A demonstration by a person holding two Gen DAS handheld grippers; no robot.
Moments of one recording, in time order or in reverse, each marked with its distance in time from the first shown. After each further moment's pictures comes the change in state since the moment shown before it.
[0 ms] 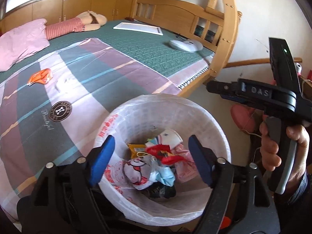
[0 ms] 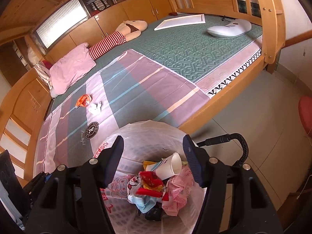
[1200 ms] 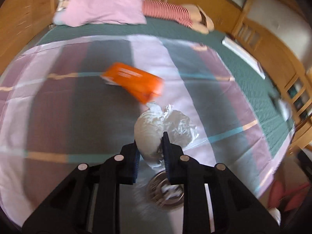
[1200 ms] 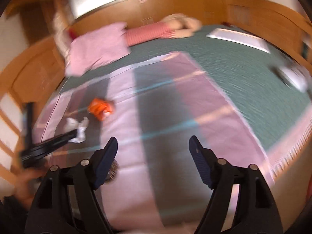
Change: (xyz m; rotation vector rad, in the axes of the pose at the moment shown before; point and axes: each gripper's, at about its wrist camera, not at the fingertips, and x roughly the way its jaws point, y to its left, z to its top) left arm 0.077 0.295 0.110 -0.494 -0.011 0.401; right arm 0.195 0.165 0.125 -0.370 0.060 0.138
